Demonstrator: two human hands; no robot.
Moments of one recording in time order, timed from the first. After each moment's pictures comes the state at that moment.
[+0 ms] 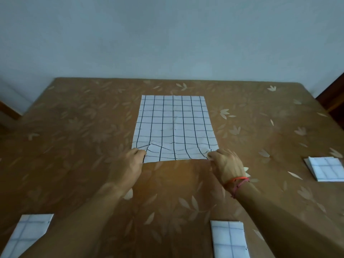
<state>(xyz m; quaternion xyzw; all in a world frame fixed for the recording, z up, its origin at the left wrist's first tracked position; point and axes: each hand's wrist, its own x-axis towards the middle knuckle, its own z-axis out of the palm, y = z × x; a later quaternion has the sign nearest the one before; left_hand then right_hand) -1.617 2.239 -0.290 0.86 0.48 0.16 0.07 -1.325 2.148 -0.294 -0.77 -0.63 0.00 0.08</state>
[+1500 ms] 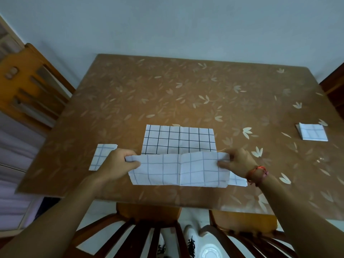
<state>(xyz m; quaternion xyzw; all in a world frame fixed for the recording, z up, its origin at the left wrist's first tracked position) -1.812 2.063 -0.205 0.71 0.56 0.13 0.41 -1.431 1.974 -0.205 -0.77 -0.56 0.30 0.12</state>
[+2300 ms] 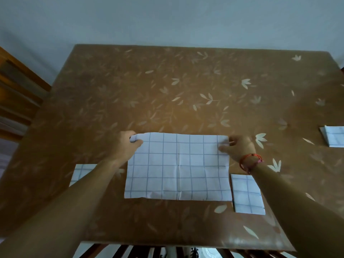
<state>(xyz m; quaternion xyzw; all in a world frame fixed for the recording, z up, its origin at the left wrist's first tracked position) -1.738 2.212 -0.270 0.71 0.61 0.15 0.31 -1.398 2.102 -0.272 -0.84 -0.38 0.32 0.22</state>
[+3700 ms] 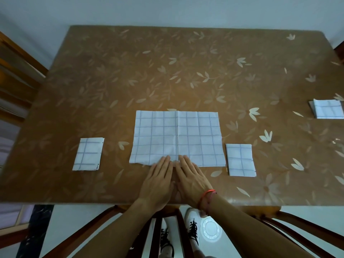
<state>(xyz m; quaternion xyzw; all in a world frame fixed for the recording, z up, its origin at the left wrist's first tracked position) -1.721 1.999 -0.340 0.91 0.40 -0.04 0.11 -1.568 1.958 -0.317 -0.67 -0.72 0.17 -0.02</state>
